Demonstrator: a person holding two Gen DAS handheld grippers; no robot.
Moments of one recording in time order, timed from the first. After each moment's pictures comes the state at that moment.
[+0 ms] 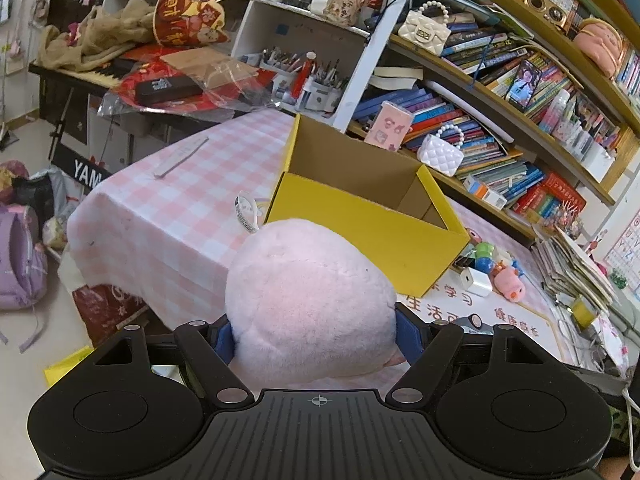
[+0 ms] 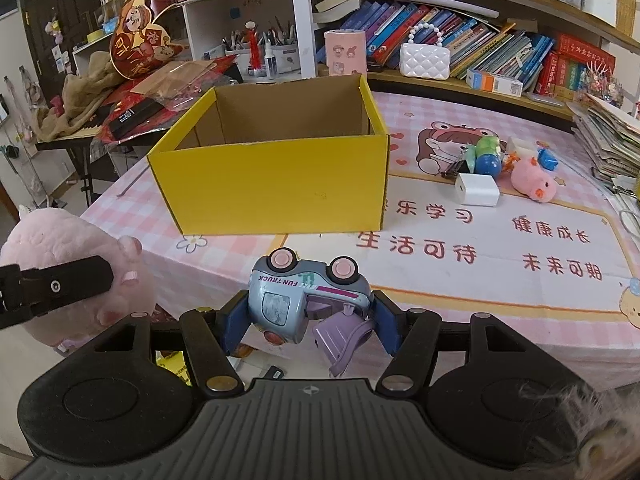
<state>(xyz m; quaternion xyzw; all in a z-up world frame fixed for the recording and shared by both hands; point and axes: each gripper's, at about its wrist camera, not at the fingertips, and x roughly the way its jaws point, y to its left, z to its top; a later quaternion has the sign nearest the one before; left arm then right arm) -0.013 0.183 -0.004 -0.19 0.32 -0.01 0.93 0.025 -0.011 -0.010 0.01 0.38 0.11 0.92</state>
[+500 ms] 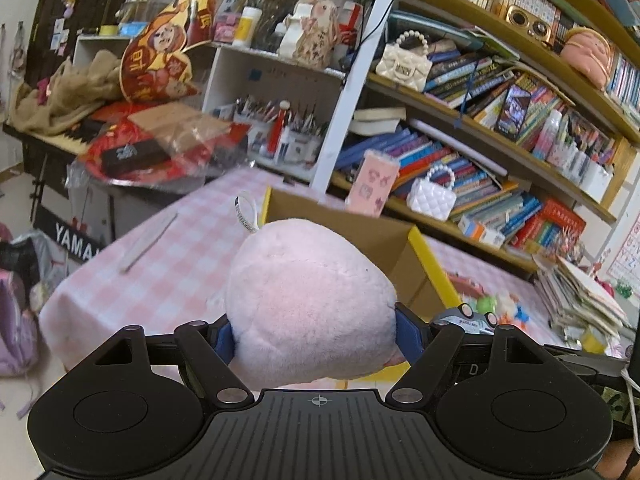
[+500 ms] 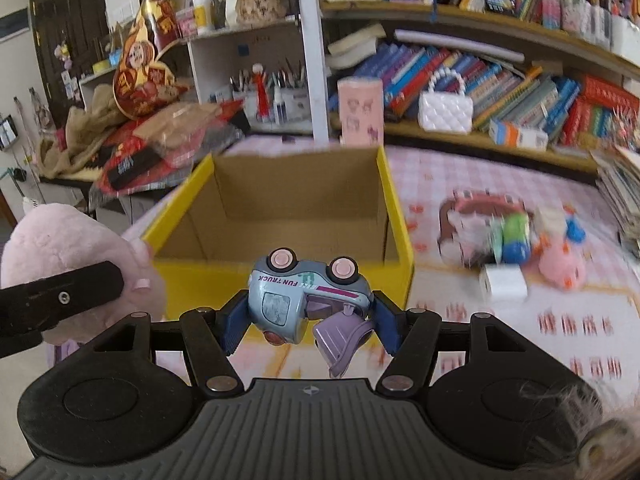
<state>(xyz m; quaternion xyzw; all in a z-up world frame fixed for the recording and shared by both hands) 0.070 0.180 0.028 -0.15 0.27 -0.02 0.95 0.118 0.002 0.025 0.01 0.32 0.13 0.94</state>
